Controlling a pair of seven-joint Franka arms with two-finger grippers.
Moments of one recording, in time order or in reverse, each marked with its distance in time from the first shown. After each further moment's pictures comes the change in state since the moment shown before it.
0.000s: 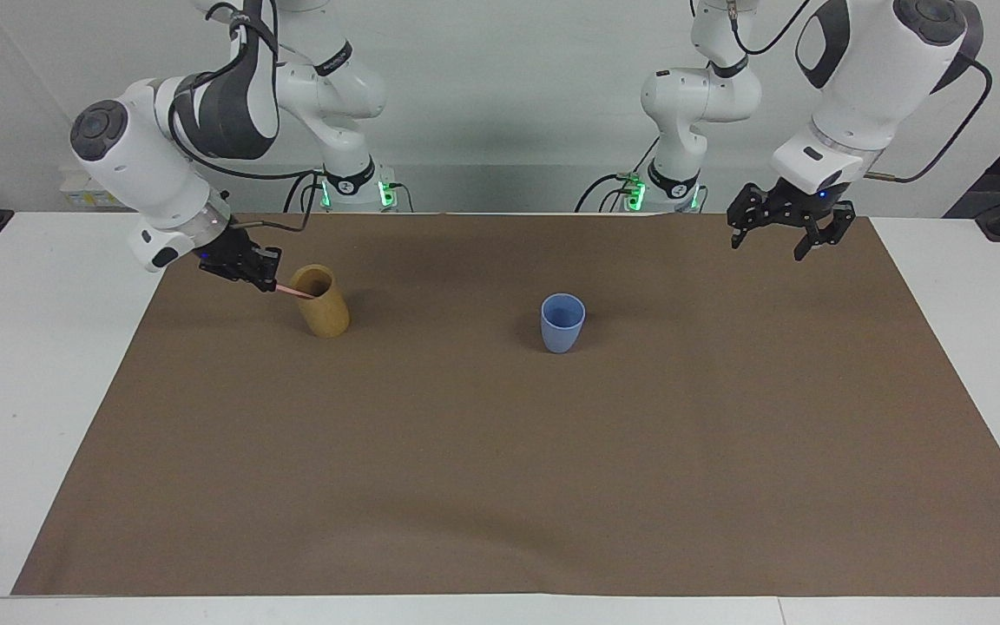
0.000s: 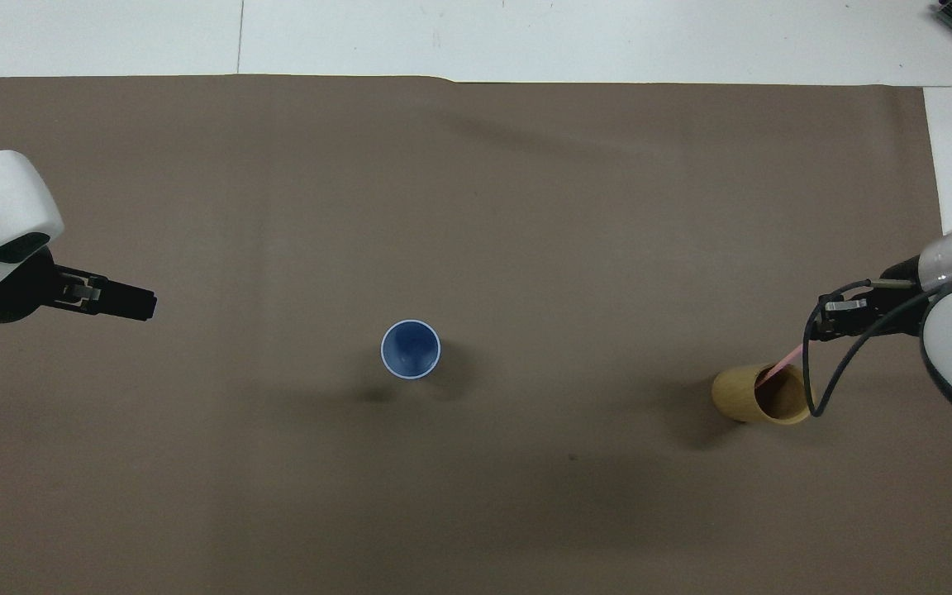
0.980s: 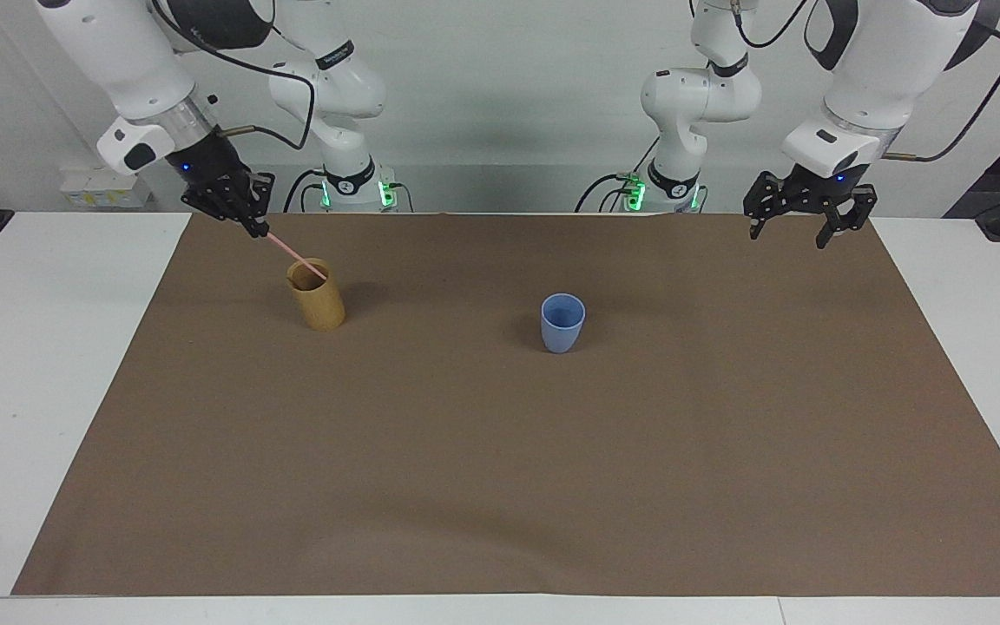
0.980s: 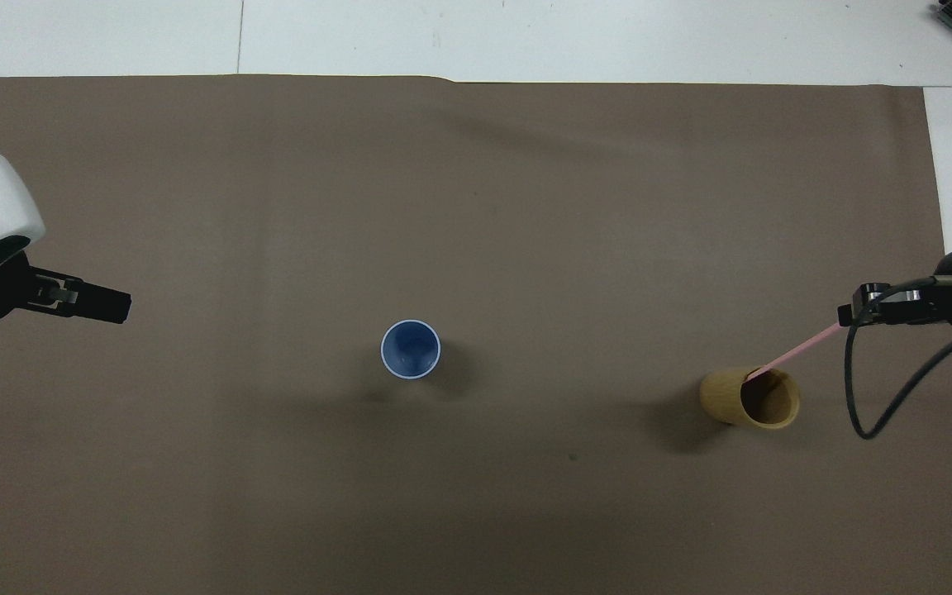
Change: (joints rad) left arm 0.002 -0.014 0.002 0.024 0.068 -0.033 0.000; right arm 0.008 -0.183 0.021 0.125 0.034 -0.135 -0.001
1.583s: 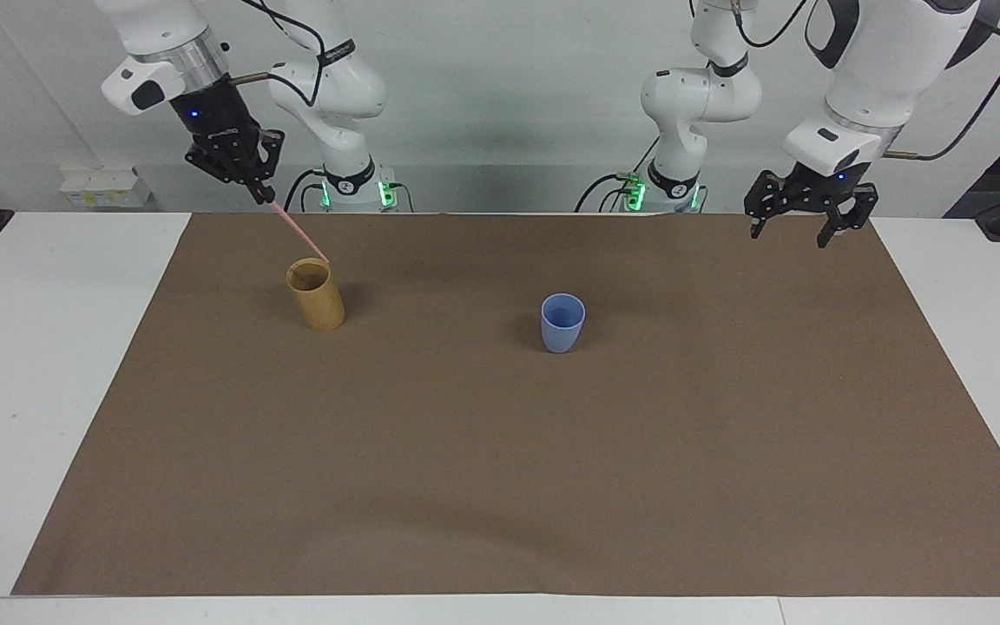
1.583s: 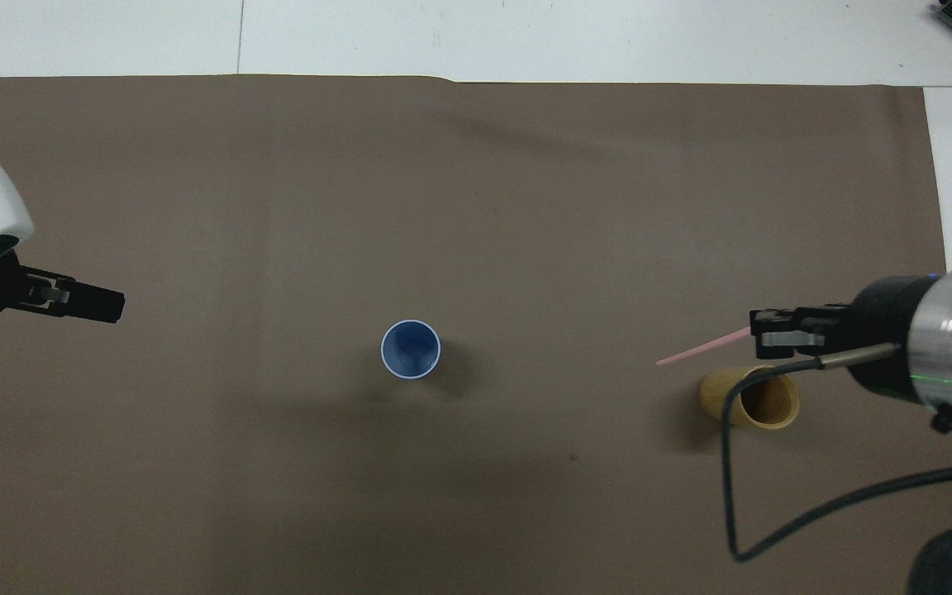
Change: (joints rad) left arm 0.000 0.000 0.003 0.001 0.000 -0.001 0.000; right arm 0.010 -0.072 0.287 0.039 0.003 0.129 0.202
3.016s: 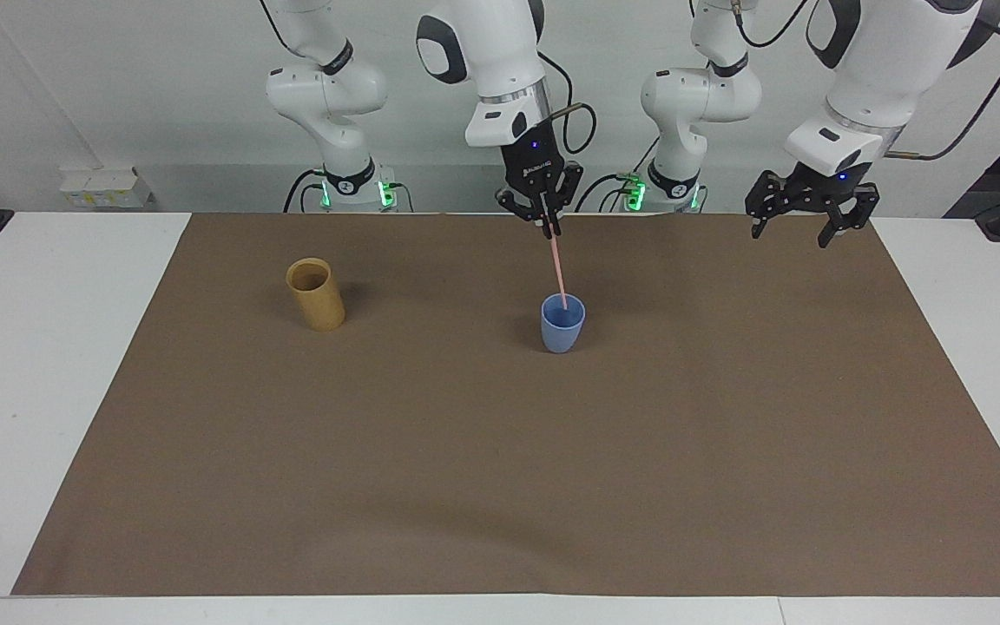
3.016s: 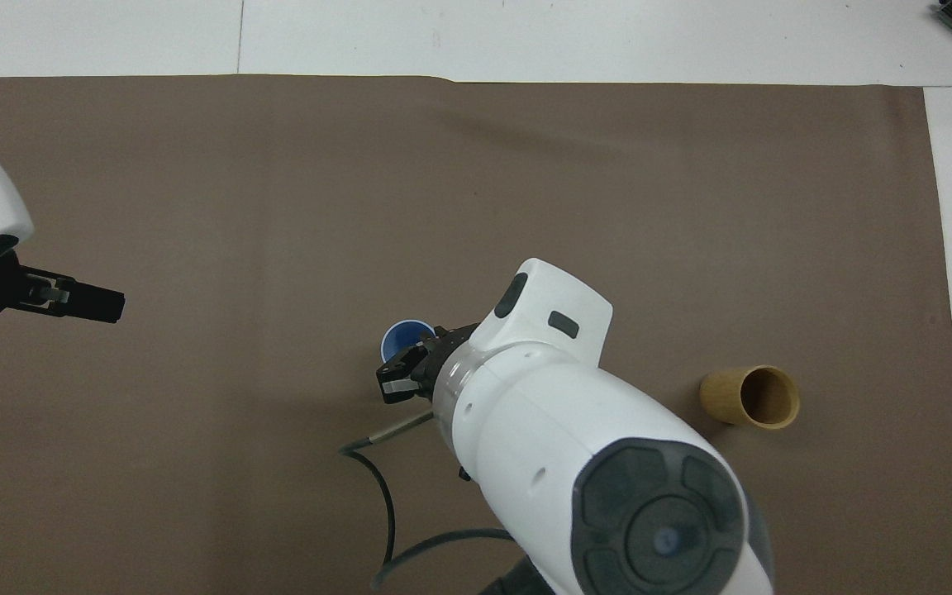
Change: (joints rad) left arm 0.000 0.000 0.000 0.000 0.000 0.000 0.000; right arm 0.274 0.281 0.203 -0.052 -0.150 0.485 0.254
